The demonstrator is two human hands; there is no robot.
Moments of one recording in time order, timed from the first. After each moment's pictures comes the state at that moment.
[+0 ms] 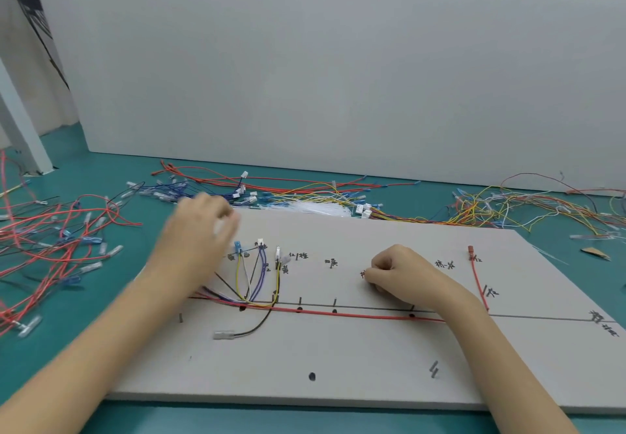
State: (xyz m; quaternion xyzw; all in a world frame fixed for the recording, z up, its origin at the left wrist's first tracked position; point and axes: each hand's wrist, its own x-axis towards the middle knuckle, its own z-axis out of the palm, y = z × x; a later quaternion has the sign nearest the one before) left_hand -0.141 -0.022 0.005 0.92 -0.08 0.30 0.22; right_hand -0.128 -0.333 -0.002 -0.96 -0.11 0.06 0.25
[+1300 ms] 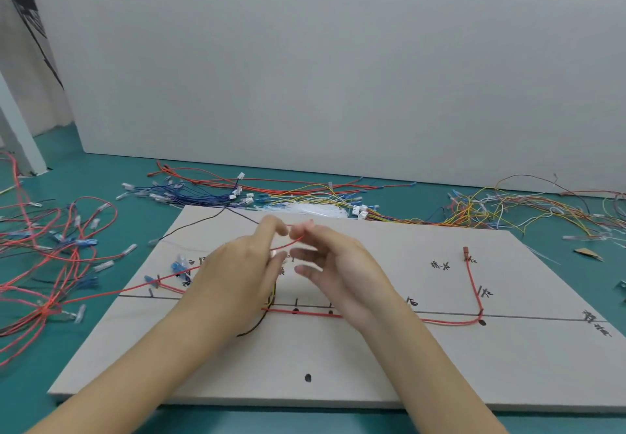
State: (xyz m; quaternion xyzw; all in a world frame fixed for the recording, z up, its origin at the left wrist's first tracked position) left_hand -0.190 -0.077 0.015 0.92 -0.15 0.24 0.26; right_hand -0.173 -0.233 0.031 -0.57 -0.07 0.14 0.81
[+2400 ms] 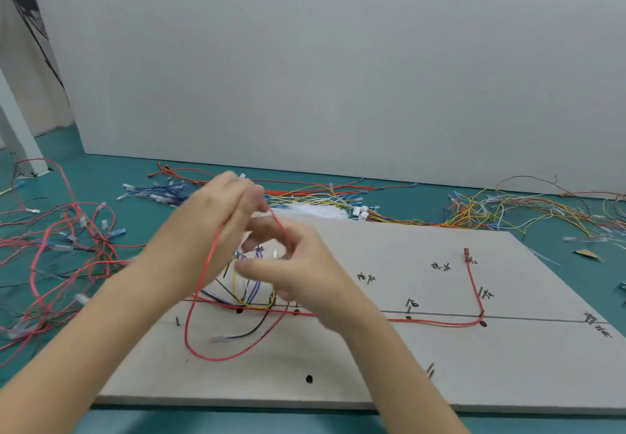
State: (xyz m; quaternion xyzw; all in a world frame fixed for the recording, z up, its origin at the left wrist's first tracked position) left_hand -0.170 -0.044 0.053 0.88 -0.19 0.30 0.32; right_hand -0.185 -0.200 0.040 -0.71 -0.26 0.06 0.65
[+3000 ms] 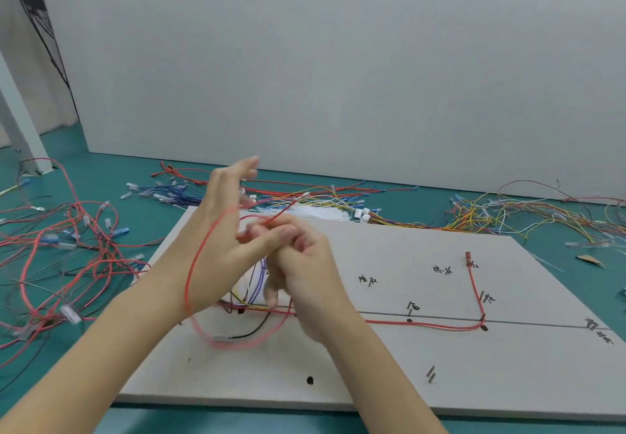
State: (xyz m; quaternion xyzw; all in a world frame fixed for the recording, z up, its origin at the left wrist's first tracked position) left_hand -0.180 -0.051 0.042 0.86 -0.18 0.27 0.40; right_hand -0.190 -0.187 0.033 -0.60 -0.21 0.05 0.77
